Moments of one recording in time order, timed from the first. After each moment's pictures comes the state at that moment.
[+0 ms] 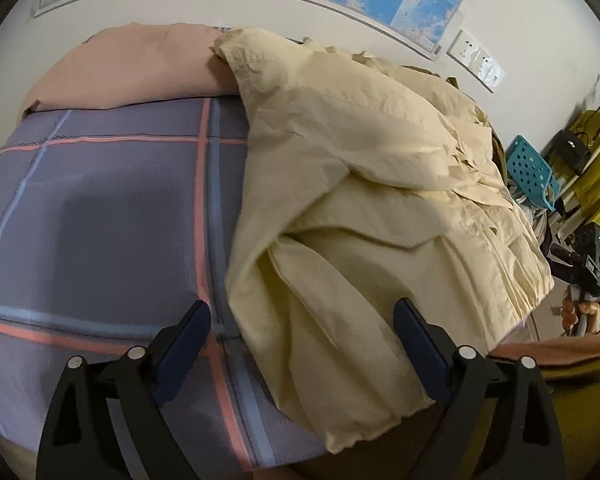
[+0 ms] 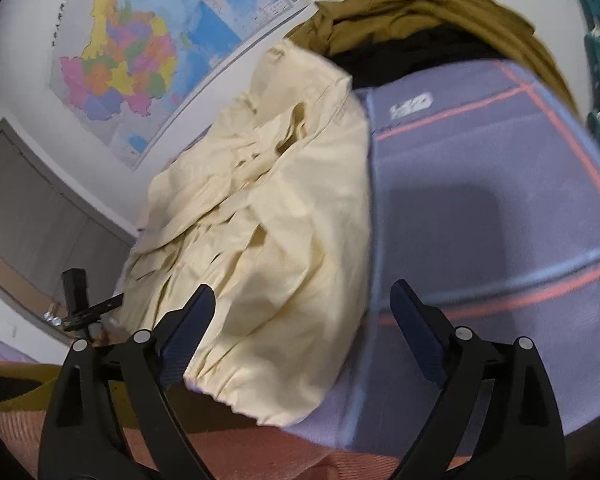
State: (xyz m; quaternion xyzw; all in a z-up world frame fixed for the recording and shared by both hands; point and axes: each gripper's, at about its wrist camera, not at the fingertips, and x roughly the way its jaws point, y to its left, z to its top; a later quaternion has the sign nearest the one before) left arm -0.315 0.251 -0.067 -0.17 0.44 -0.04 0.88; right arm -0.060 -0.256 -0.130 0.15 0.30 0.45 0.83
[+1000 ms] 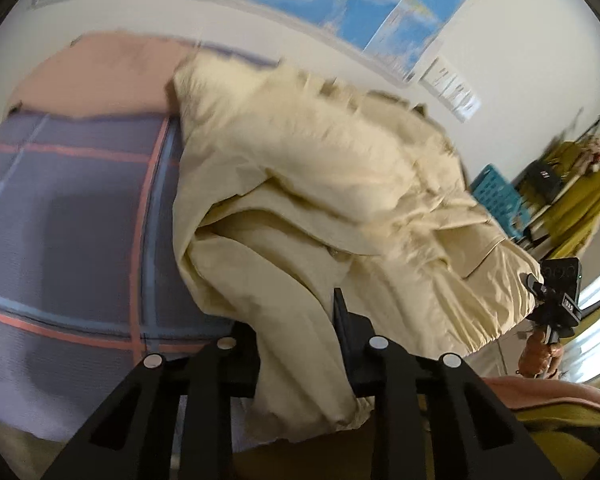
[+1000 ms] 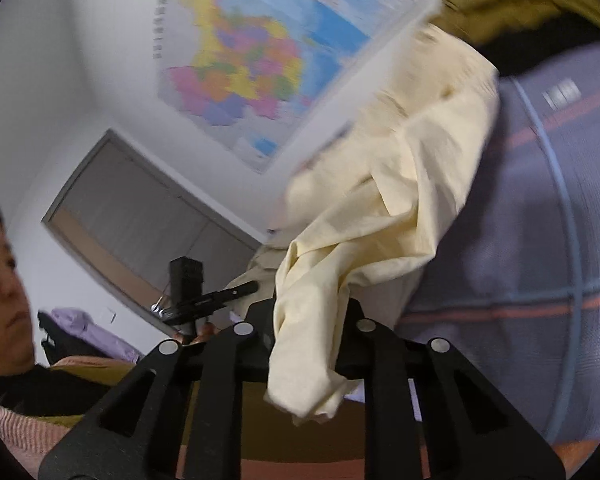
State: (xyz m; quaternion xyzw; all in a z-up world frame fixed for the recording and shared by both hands) left arm -0.320 0.233 -0.027 -0.23 0.39 -0.07 0.89; right arm -0.113 -0.224 -0.107 0.21 0.22 0.63 0.71
